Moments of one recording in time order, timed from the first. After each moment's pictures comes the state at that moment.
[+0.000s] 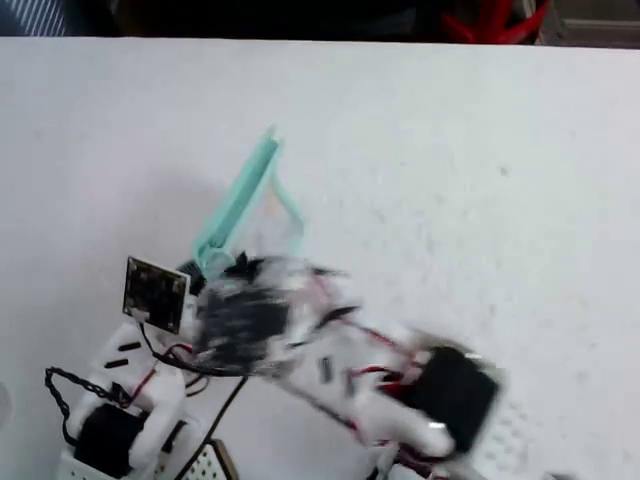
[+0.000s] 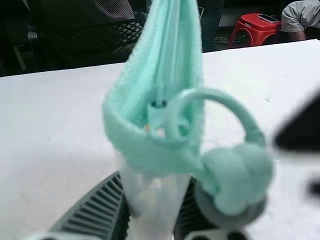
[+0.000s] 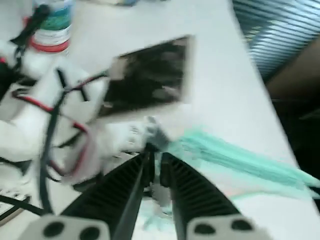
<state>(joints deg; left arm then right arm) 16.8 -104.0 75.4 59.3 3.4 -59.0 -48.9 11.8 74.2 30.0</state>
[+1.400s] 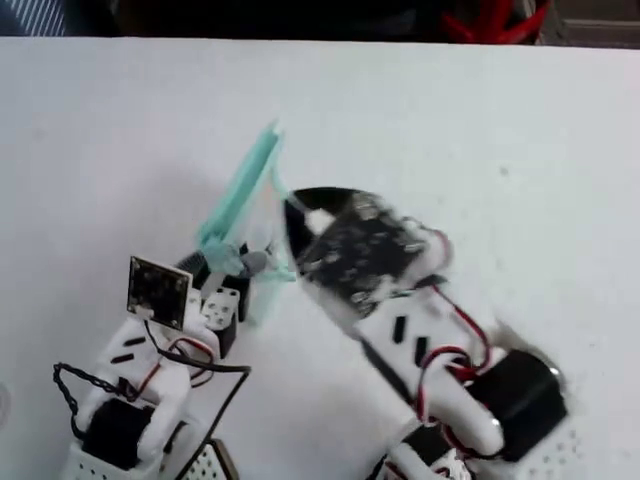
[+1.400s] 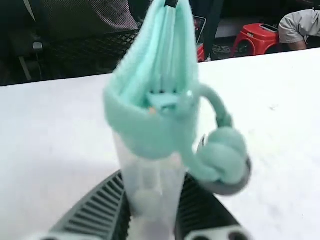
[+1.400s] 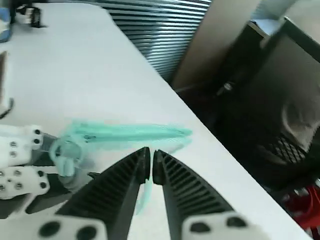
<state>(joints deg) 16.3 -104.0 79.6 53.1 3.4 -38.5 -53.5 10.2 70.2 23.8</state>
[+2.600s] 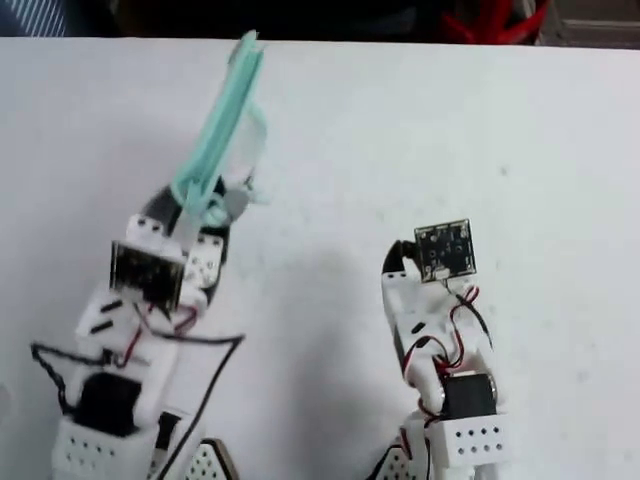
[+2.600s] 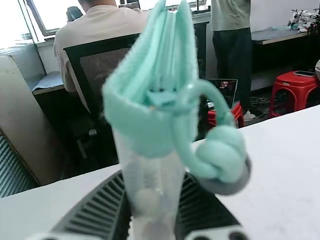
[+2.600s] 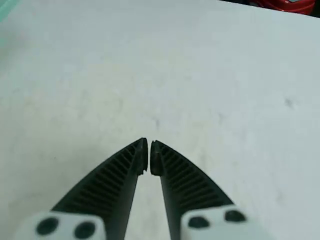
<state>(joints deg) 10.3 -84.5 67.1 30.9 -9.6 -11.6 -85.2 84.2 37.4 6.7</state>
